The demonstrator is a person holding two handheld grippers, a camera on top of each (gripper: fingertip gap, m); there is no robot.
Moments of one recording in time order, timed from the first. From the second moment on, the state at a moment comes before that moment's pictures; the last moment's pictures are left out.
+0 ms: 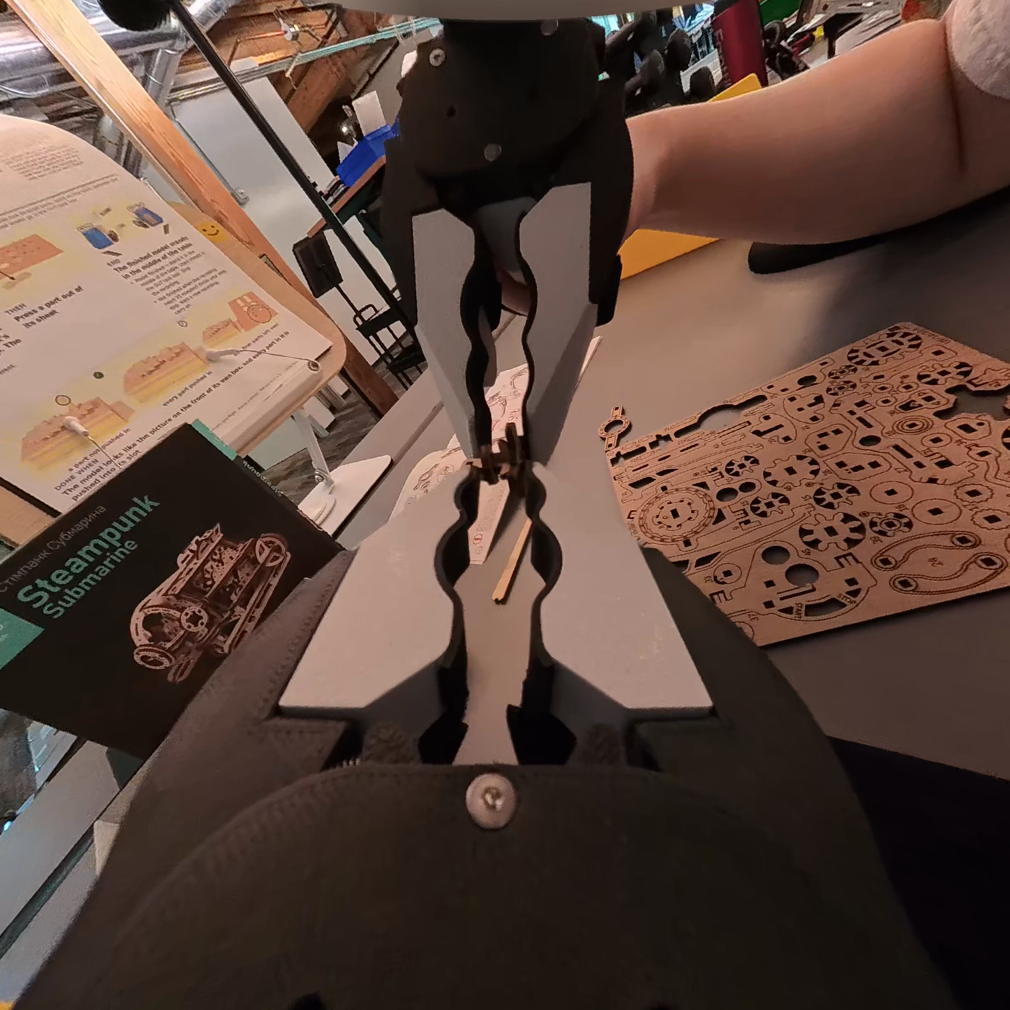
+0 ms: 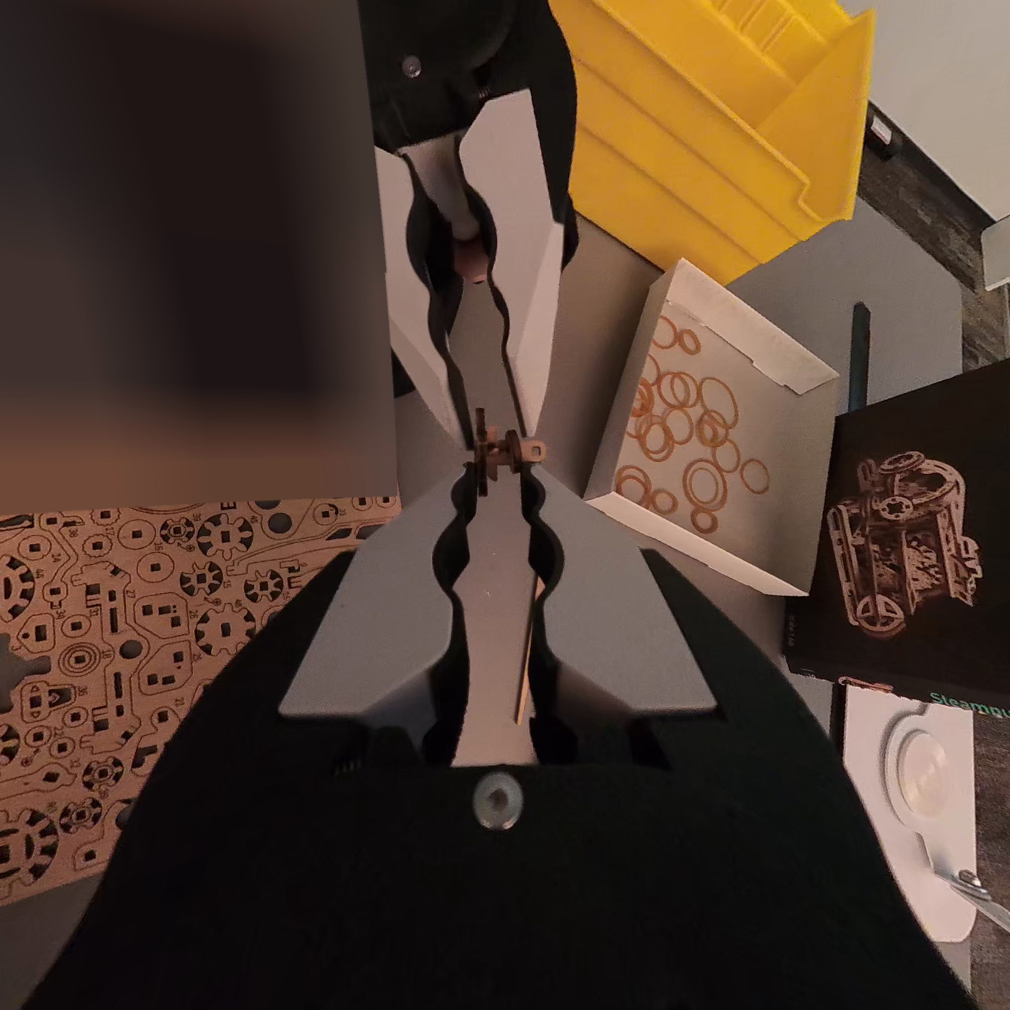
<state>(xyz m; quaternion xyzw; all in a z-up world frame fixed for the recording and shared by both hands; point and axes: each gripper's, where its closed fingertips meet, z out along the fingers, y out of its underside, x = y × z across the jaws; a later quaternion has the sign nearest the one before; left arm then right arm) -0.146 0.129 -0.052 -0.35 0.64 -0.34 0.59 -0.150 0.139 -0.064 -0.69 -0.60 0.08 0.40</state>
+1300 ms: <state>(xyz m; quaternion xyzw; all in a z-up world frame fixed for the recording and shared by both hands) -0.145 0.134 -0.062 -0.38 0.65 -0.33 0.58 -0.152 0.146 -0.073 -0.66 -0.62 0.02 0.43</state>
